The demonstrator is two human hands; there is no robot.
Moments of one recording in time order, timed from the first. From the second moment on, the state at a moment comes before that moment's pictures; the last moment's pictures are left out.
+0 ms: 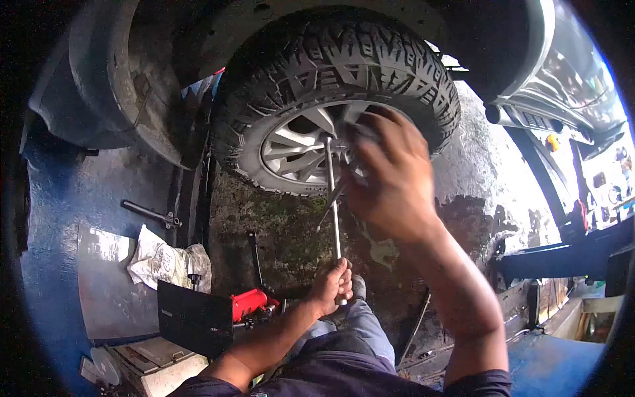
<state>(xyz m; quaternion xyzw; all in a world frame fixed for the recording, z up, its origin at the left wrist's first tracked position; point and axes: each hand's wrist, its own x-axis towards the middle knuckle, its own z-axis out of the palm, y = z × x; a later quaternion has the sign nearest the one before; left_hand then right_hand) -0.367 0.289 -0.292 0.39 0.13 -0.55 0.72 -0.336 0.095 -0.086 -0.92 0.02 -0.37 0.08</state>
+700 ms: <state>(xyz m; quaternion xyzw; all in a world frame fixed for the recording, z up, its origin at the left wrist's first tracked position) -0.392 0.292 -0.312 0.20 0.15 -0.55 0.80 -0.286 0.103 -0.019 -0.95 0.01 -0.26 -0.15</state>
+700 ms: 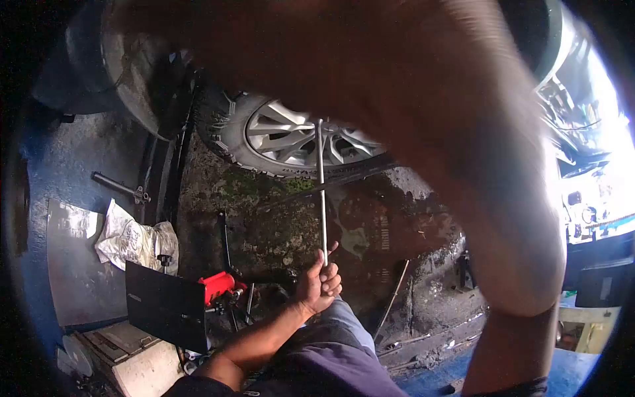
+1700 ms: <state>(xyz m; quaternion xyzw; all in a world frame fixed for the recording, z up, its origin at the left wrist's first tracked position) -0.425 0.267 -0.274 0.45 0.12 -0.46 0.76 -0.364 -0.020 -0.200 -0.95 0.27 0.06 0.15</state>
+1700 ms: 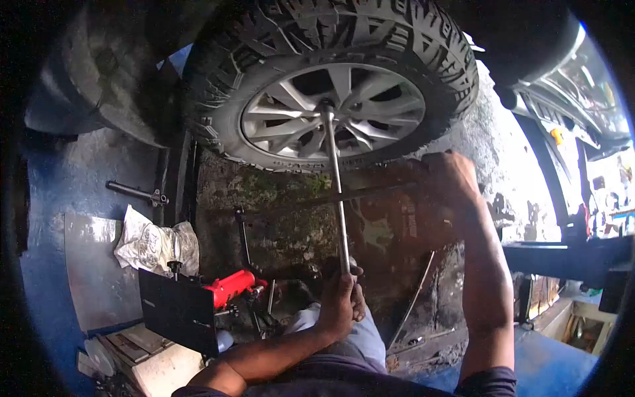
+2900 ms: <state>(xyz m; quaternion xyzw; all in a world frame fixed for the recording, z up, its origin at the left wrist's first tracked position) -0.402 0.226 -0.299 0.35 0.17 -0.55 0.74 -0.405 -0.080 -0.326 -0.77 0.42 -0.26 0.41</state>
